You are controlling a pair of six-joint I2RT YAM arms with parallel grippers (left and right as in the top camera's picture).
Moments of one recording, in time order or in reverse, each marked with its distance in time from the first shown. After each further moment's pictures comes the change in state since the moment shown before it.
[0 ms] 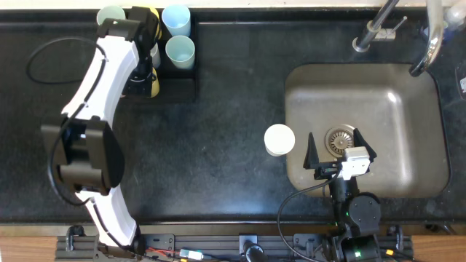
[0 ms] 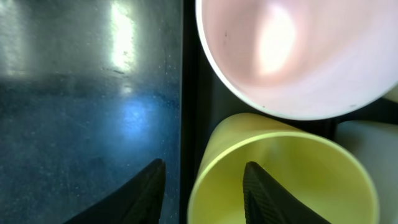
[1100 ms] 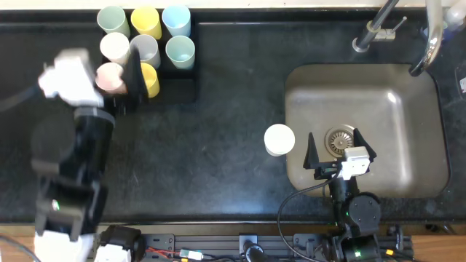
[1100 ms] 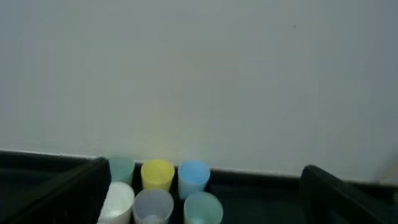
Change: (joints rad) left arm -0.032 -1.271 -0.934 1.242 0.206 1.577; right arm 0.000 0.000 0.000 0.000 0.000 0.000
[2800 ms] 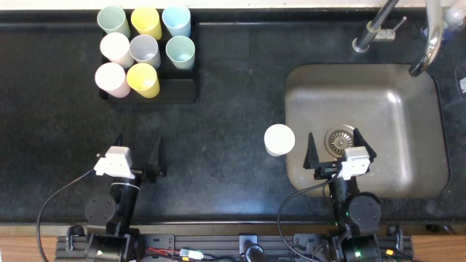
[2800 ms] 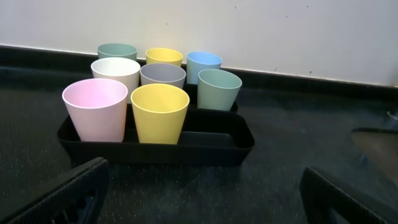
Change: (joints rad) left arm 0.070 -0.762 -0.830 -0.026 0.127 0.025; right arm 0.000 0.000 0.000 0.000 0.000 0.000
